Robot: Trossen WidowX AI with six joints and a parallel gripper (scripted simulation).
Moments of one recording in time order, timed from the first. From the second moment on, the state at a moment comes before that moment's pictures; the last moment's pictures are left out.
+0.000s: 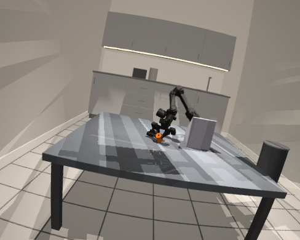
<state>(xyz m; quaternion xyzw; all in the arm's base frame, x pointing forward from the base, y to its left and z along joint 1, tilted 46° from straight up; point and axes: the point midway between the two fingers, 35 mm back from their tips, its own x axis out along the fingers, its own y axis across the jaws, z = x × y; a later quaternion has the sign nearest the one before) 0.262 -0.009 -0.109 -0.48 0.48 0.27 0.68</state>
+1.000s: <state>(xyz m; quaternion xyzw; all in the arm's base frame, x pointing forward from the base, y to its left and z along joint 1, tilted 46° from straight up) 0.248 -0.025 -0.098 -0.43 0.37 0.35 0.75</state>
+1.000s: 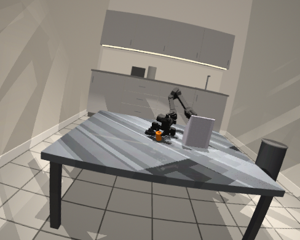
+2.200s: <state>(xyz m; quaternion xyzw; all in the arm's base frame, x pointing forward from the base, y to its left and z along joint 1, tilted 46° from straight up) 0.247 -0.025 -0.099 -0.43 0.37 0.35 0.75</state>
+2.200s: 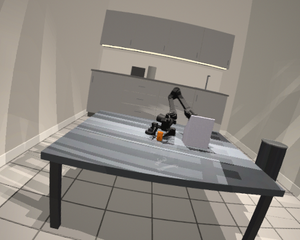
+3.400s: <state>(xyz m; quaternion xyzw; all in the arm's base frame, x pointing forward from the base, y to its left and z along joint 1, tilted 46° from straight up) 0.242 0.045 -0.067 -0.41 0.61 0.28 0.62</state>
